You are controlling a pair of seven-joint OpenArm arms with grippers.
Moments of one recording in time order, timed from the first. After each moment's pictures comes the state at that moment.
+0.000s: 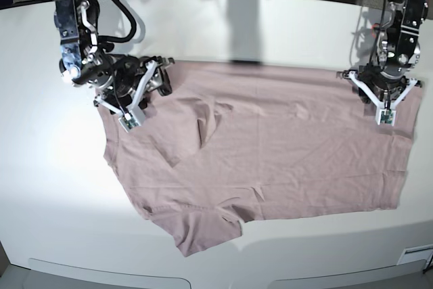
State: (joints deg) left arm 9.6 -24.1 6.5 84.3 -13.4 2.9 37.3; right arm -6.6 19.0 -0.6 86.8 17.9 33.6 -45.8
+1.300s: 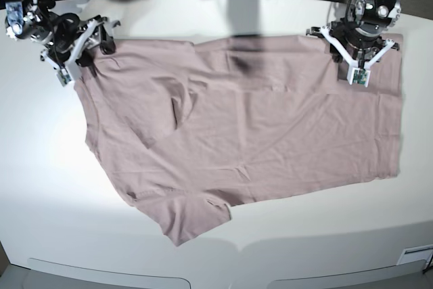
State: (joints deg) left arm 24.1 -19.3 6.8 101.3 -9.7 1.9 43.1; right arm -29.1 32.4 13.3 89.6 28.0 35.9 -42.8
